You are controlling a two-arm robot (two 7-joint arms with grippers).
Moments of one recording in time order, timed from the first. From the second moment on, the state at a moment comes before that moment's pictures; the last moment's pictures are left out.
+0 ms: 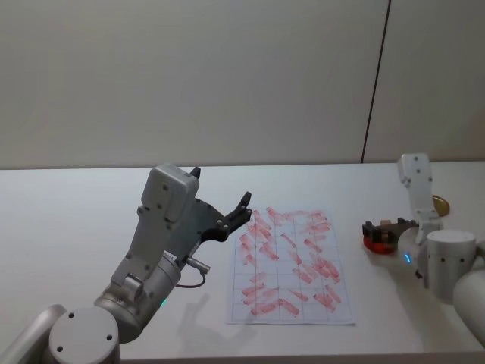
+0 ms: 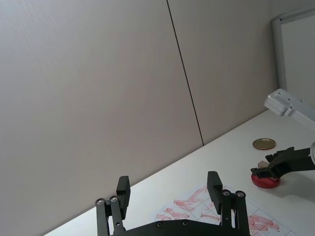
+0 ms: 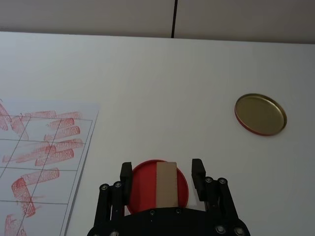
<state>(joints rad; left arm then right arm) -0.24 0.38 0.45 -1.63 -0.20 0.01 -0.01 0.85 0.02 -0.20 -0.37 0.12 0.17 0.02</state>
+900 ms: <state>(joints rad) -0.24 0.38 0.45 -1.63 -0.20 0.01 -0.01 0.52 0.11 -0.13 -1.00 0.13 0.12 0.06</state>
